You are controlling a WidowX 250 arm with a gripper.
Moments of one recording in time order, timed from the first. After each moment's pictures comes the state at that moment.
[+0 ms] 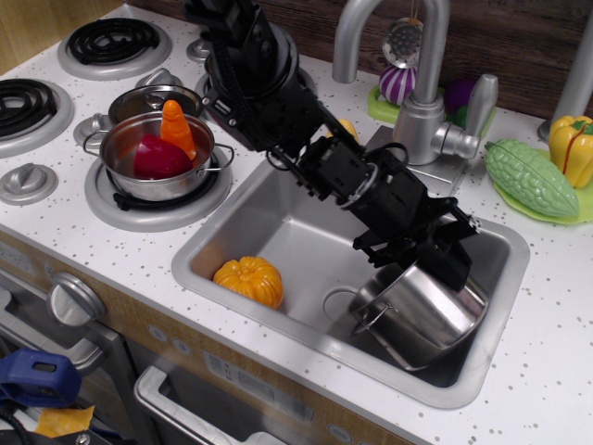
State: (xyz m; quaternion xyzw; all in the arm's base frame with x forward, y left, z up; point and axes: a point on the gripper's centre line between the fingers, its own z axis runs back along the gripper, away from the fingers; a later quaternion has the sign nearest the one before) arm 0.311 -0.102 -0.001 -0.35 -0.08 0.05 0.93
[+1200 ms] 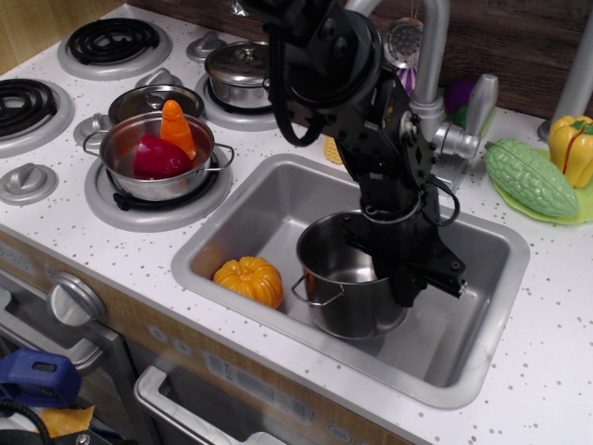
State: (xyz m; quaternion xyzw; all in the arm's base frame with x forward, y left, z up) arm 0.304 -0.079 -0.014 -0.09 -0.13 -0.08 0.99
